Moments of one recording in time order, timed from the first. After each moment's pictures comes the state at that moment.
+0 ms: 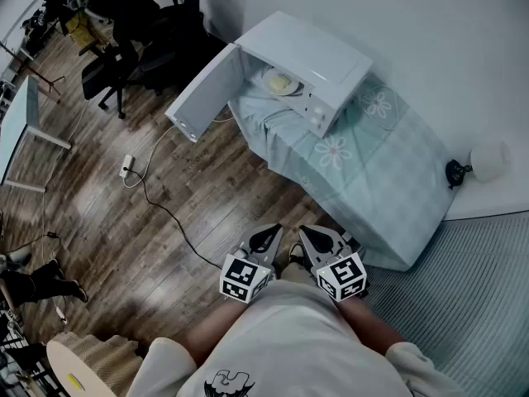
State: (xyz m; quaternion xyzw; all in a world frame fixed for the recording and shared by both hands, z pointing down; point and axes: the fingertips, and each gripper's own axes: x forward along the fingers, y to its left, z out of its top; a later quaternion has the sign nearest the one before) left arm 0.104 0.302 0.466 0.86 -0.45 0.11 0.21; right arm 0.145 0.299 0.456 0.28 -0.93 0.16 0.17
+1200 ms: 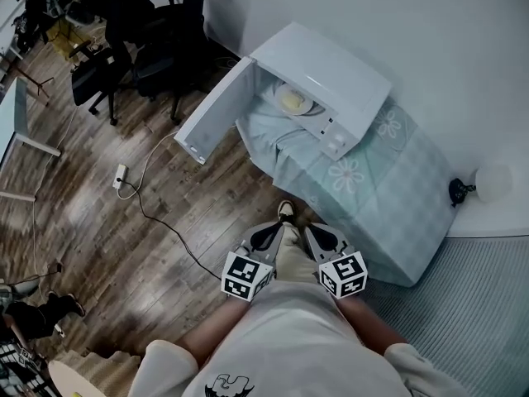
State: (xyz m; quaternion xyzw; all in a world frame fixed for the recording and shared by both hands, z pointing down) left arm 0.018 0.209 0.511 0.87 -0.44 0.10 0.22; right arm 0.076 0.202 0.513 0.34 -0.90 0.17 0.21
